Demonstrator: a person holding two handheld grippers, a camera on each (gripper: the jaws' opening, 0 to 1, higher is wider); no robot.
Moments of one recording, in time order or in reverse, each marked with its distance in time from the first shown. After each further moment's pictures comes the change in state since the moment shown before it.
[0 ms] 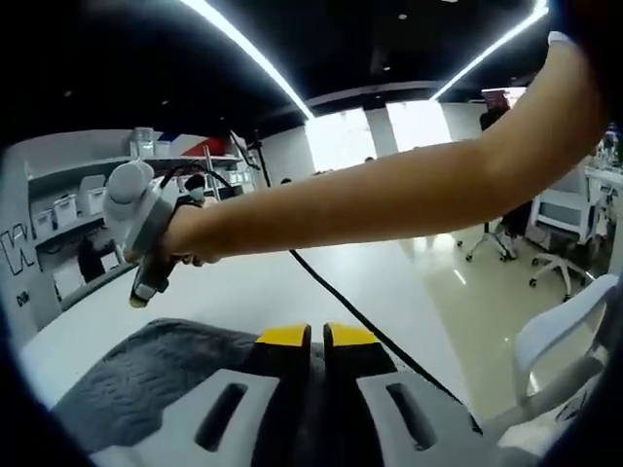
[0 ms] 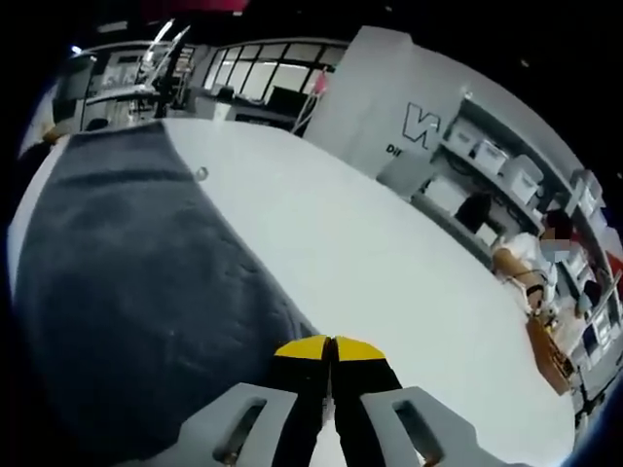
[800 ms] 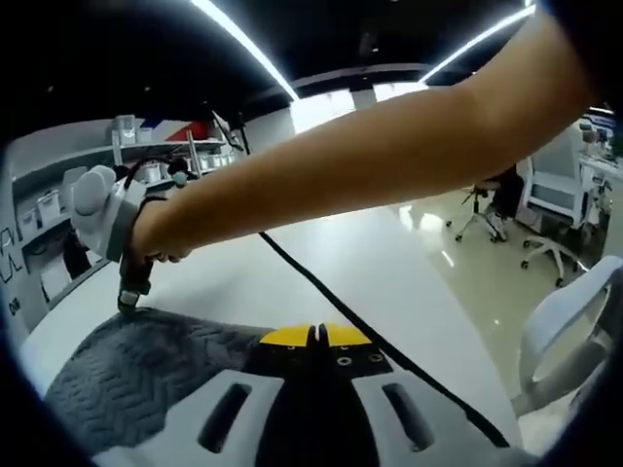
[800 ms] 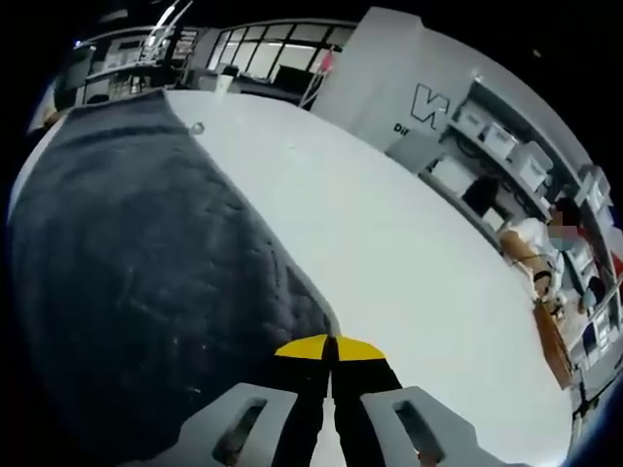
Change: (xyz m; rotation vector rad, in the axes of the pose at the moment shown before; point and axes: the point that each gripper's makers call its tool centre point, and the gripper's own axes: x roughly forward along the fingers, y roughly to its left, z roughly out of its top) left arm 0.046 -0.017 -0.030 0.027 0.081 -0.085; right arm 0.028 -0.011 -0.055 -0.016 0.106 0.019
